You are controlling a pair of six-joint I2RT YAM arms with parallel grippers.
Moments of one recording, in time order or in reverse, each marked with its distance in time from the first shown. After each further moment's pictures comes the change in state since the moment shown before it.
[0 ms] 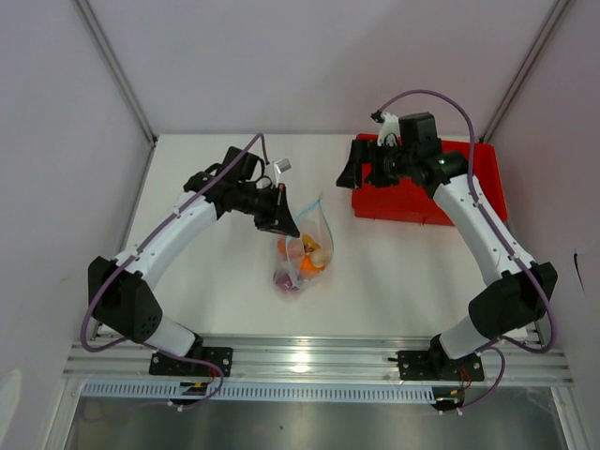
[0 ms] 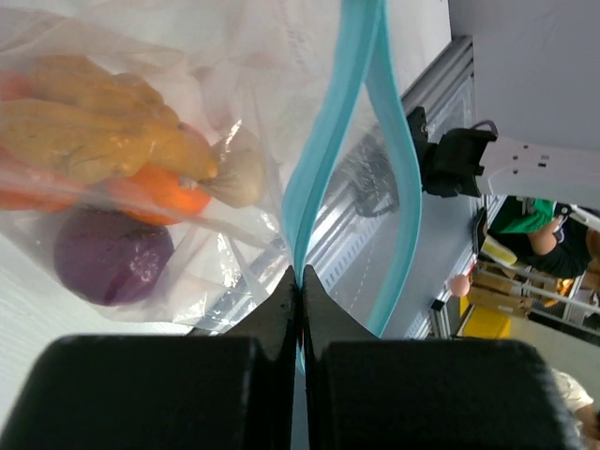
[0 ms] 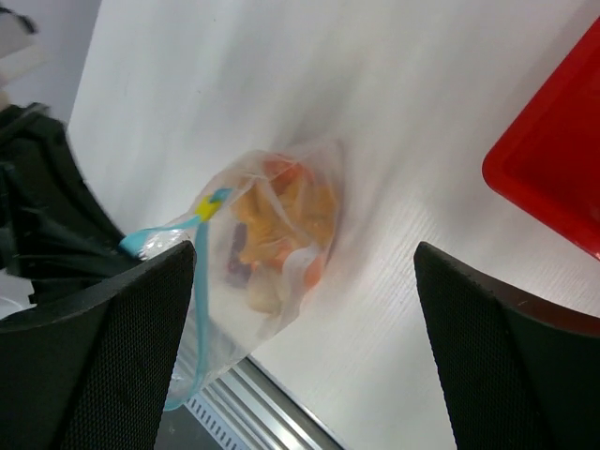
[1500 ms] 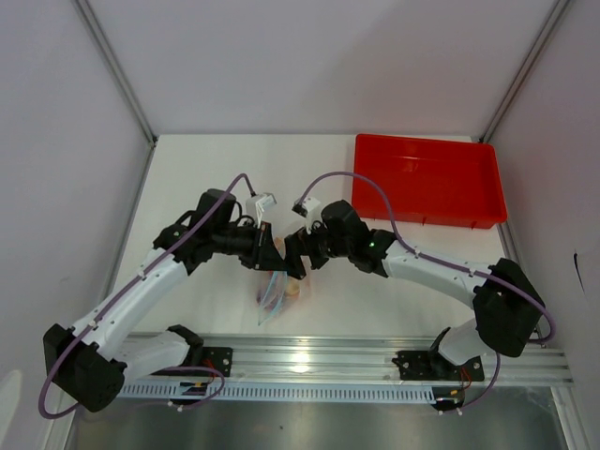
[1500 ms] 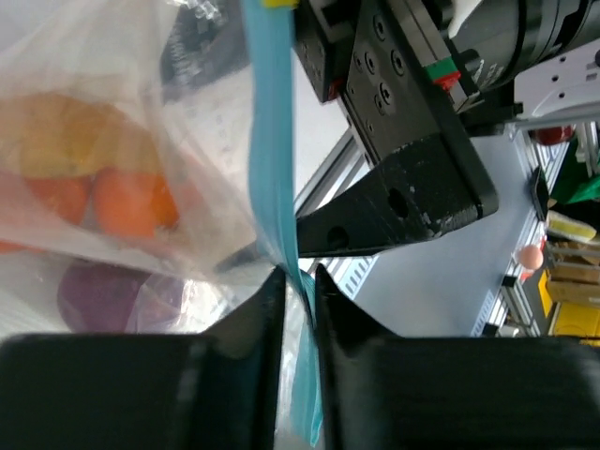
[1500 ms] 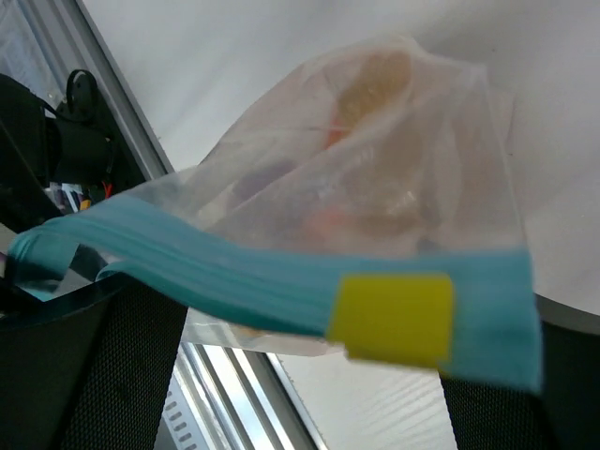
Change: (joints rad) left arm -0.055 -0.418 -0.399 0.146 -0.014 0.093; right arm 0.517 -0.074 -0.625 0.618 0.118 0.025
